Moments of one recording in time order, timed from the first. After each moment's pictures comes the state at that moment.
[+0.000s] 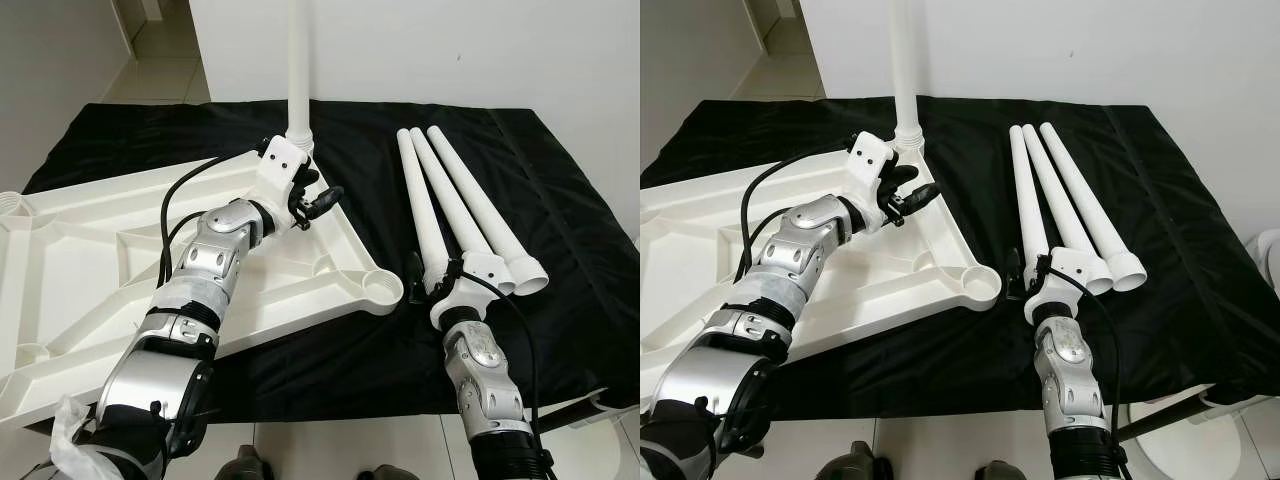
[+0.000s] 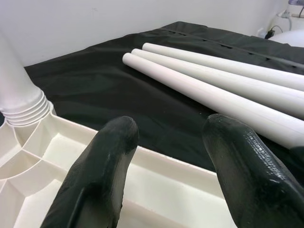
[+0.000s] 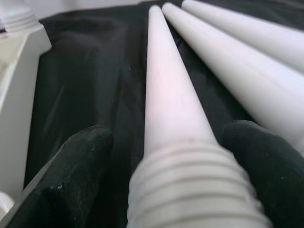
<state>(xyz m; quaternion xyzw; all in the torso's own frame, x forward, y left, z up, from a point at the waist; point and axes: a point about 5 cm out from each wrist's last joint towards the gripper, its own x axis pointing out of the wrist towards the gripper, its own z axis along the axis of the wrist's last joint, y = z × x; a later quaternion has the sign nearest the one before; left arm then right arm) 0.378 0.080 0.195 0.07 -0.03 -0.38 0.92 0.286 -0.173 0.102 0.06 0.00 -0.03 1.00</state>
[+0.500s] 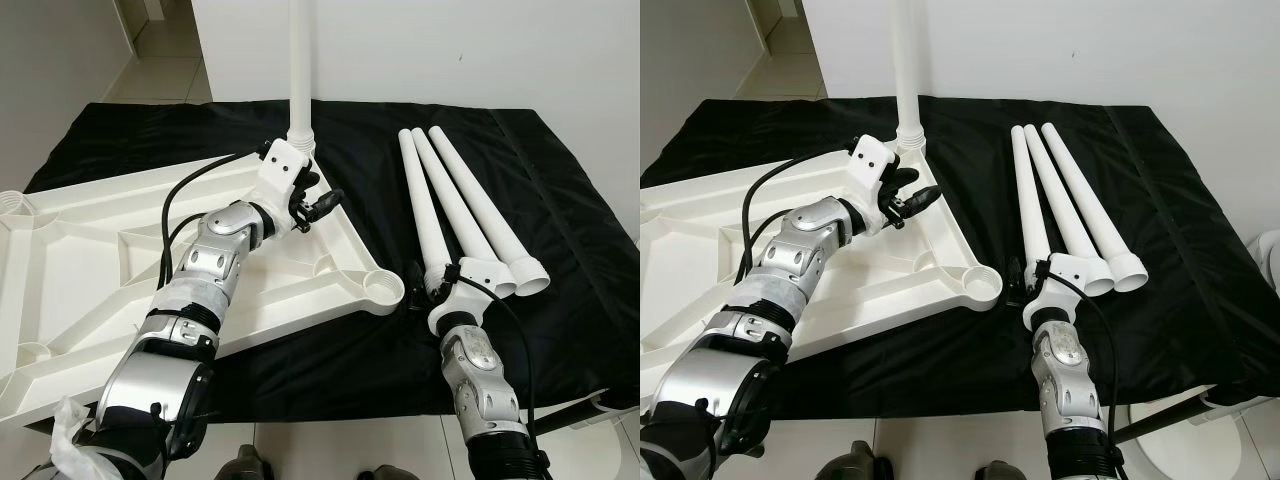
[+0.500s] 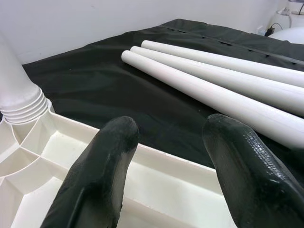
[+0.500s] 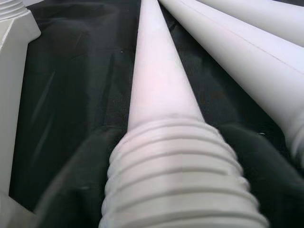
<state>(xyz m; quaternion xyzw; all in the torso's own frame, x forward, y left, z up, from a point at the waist) 0.377 0.080 0.193 0.07 -0.02 -0.38 0.92 0.285 -0.174 0.095 0.06 0.02 -0.03 1.00</state>
